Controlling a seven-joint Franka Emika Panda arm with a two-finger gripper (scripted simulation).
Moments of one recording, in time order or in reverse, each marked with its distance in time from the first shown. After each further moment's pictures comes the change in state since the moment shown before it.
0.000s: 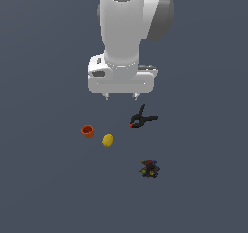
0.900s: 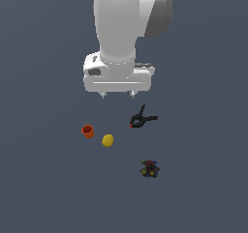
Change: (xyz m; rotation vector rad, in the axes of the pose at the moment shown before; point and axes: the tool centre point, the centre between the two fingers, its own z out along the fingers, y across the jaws) arm 0.001 0.010 -0.007 -0.006 -0.002 -0.020
